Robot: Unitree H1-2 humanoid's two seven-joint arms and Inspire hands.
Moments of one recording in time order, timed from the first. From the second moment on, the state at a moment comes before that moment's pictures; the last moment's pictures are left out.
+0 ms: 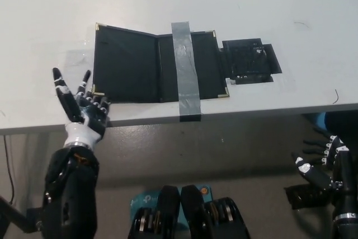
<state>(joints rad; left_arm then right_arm) -0.52 -0.06 0.32 0.32 -0.53 0.29 0.10 -0.09 -0.04 -0.10 0.01 -0.13 0.10 -0.13</state>
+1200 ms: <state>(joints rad) -0.71 0.15 -0.47 0.39 -0.04 0.31 0.11 -0.08 -0.05 -0.09 0.04 -0.13 0.10 -0.12</state>
